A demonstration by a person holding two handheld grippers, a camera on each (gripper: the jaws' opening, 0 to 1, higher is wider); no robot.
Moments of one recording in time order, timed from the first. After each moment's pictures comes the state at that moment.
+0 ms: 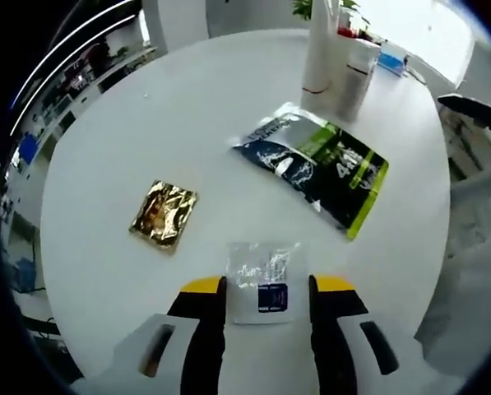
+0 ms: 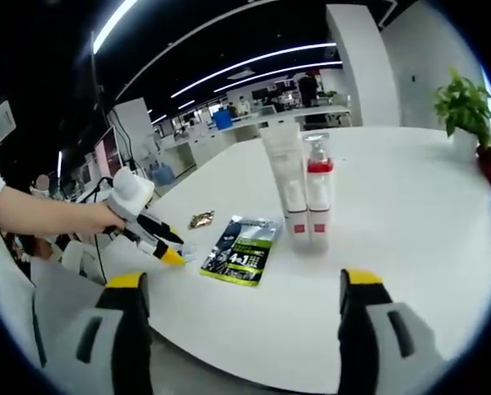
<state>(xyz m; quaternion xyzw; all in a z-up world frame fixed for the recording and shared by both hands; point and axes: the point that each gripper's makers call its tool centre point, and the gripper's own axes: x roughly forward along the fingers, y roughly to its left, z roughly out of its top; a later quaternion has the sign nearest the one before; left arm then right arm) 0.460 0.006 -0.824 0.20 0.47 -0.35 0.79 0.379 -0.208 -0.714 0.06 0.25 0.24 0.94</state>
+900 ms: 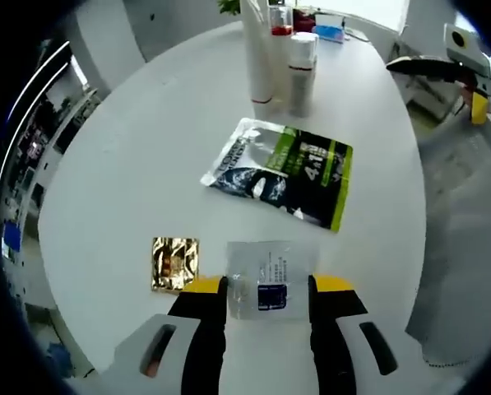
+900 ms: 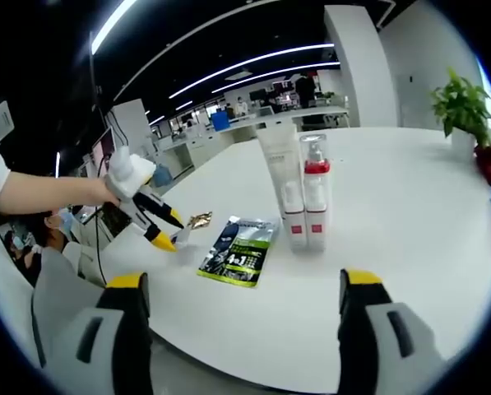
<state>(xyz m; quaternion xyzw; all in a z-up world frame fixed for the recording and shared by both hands) 0.471 -0.009 -0.788 0.33 0.43 -0.48 0.69 0.380 -0.211 -0.713 0.06 0.25 0.23 0.94</state>
